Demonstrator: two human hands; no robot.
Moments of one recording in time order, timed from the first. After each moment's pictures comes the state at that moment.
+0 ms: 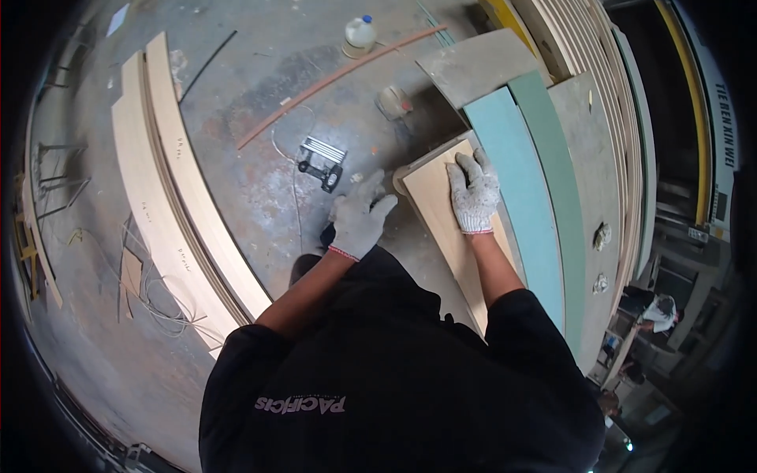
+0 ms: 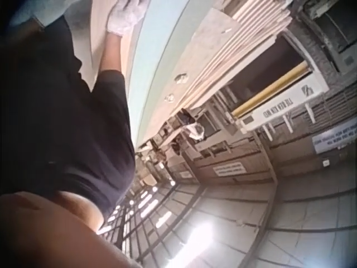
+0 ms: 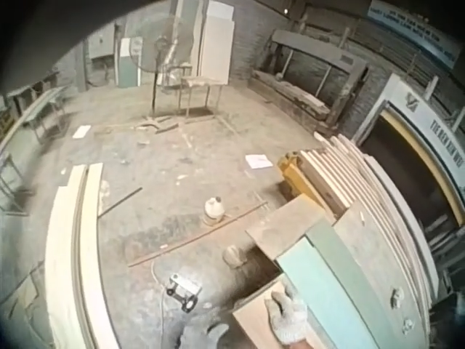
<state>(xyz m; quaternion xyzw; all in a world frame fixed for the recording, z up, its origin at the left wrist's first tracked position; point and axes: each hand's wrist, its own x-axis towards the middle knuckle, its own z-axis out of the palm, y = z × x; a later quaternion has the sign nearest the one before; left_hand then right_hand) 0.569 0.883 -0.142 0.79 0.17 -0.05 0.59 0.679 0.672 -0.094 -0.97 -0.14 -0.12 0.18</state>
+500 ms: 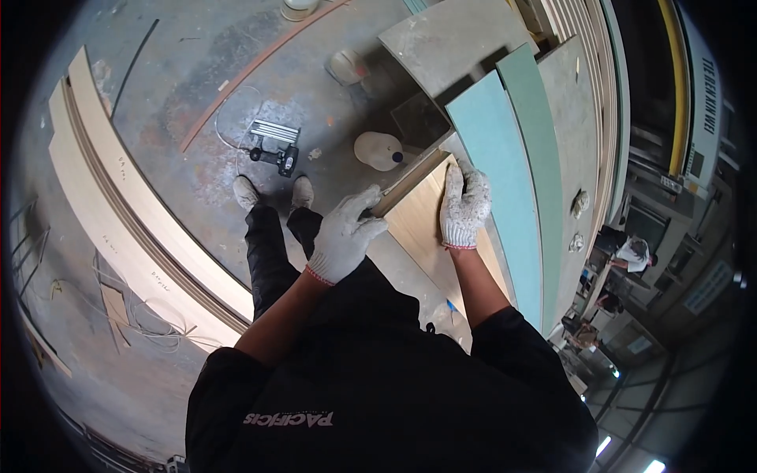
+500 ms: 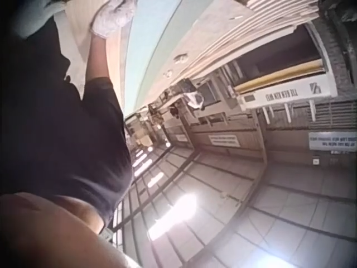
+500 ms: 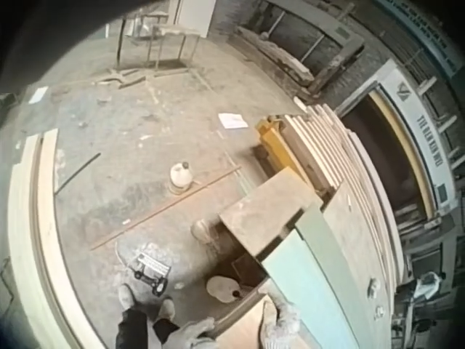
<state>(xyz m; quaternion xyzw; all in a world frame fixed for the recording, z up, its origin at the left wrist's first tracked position) 0.635 0.900 -0.146 0.62 0.11 -0.20 0.75 0.705 0.686 -0.109 -0.98 0.07 -0.07 0.16</state>
